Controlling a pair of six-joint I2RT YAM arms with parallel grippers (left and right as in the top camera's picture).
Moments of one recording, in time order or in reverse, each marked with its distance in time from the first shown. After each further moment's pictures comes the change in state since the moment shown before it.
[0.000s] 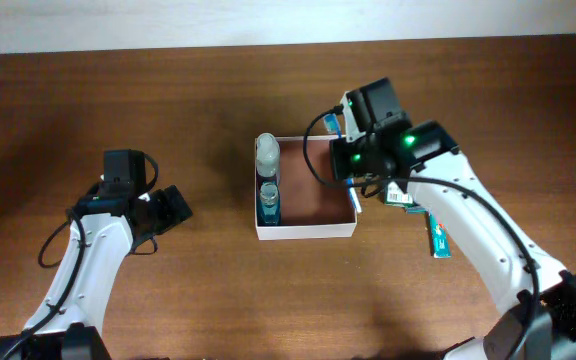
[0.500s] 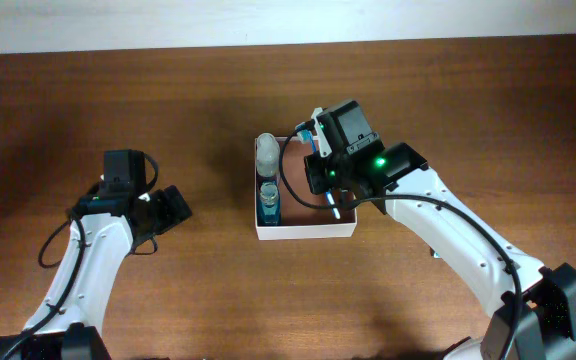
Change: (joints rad) left arm 0.000 0.000 0.000 0.000 0.000 0.000; right arm 0.105 0.003 -0.098 0.166 0.025 0.002
